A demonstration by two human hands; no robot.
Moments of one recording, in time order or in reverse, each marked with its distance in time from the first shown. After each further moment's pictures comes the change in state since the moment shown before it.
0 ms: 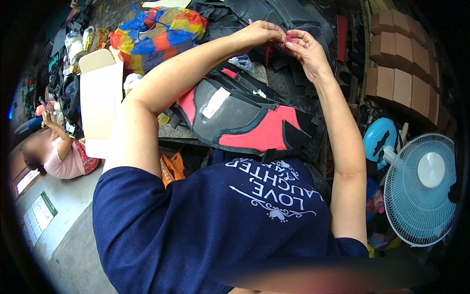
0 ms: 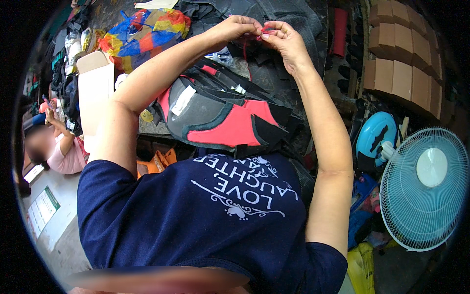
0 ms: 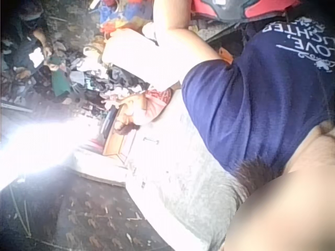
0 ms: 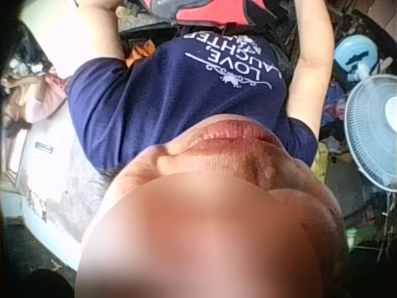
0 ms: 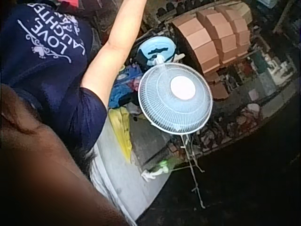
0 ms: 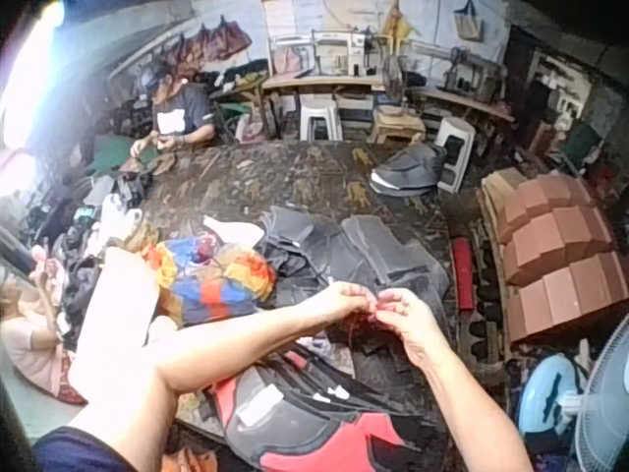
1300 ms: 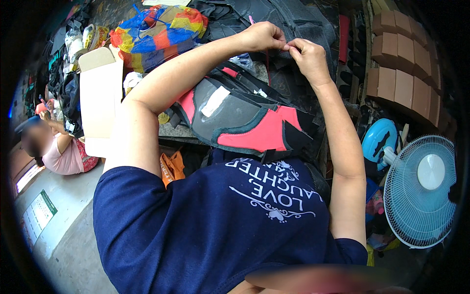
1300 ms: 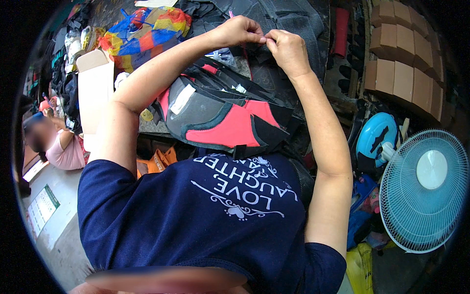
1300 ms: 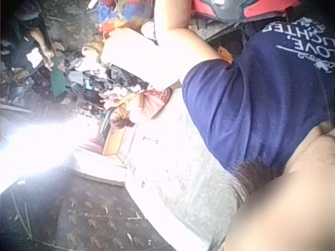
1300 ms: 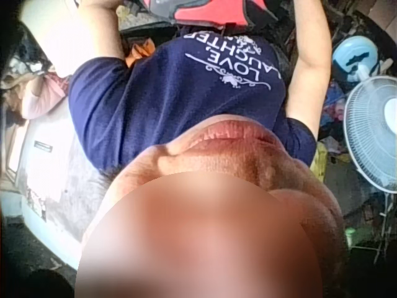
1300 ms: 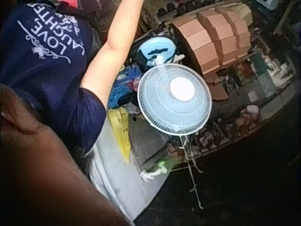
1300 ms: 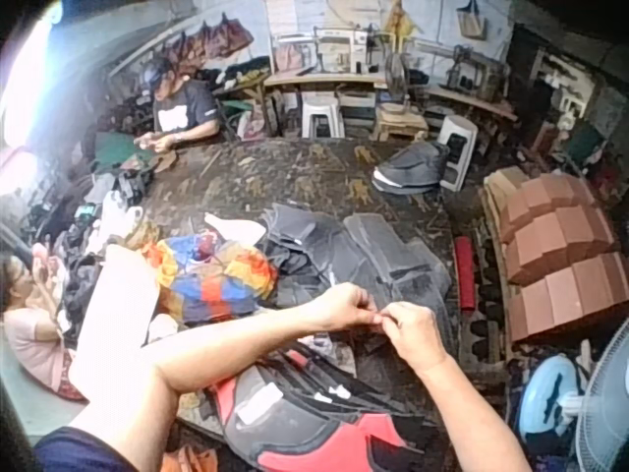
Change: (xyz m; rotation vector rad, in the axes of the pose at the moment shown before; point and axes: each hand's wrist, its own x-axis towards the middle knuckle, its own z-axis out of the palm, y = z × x) left_hand 0.009 -0.006 -0.004 0.692 -0.070 0.213; right_hand -0.009 -0.004 0.006 -1.201 0.127 -0.527
